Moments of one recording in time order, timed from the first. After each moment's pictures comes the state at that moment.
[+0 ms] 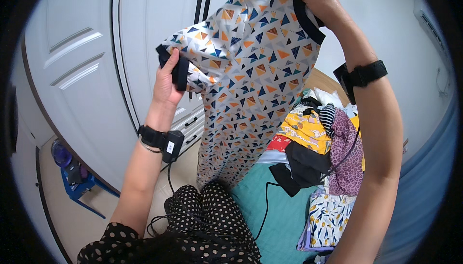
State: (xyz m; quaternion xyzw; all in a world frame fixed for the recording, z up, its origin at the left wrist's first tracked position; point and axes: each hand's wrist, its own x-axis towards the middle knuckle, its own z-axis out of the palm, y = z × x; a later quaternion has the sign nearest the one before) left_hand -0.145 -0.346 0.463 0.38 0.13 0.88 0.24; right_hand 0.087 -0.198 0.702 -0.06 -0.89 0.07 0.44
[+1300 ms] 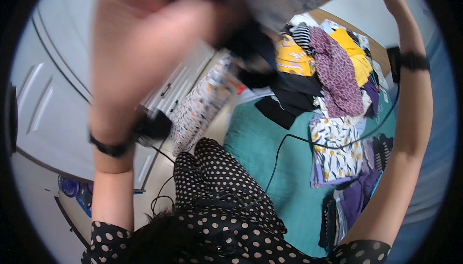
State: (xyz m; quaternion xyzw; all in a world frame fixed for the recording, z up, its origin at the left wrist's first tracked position) left_hand 0.030 -0.359 0.492 0.81 0.30 0.50 -0.07; right_hand 0.373 -0.054 0.640 -0.27 -0.88 -0.11 0.38
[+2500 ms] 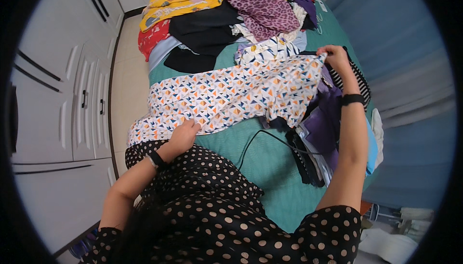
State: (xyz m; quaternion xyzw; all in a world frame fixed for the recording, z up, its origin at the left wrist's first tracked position) left_hand 0.175 -0.229 0.000 0.88 0.37 0.18 0.22; right_hand 0.704 -0.088 0.238 -0.66 -0.70 0.15 0.23
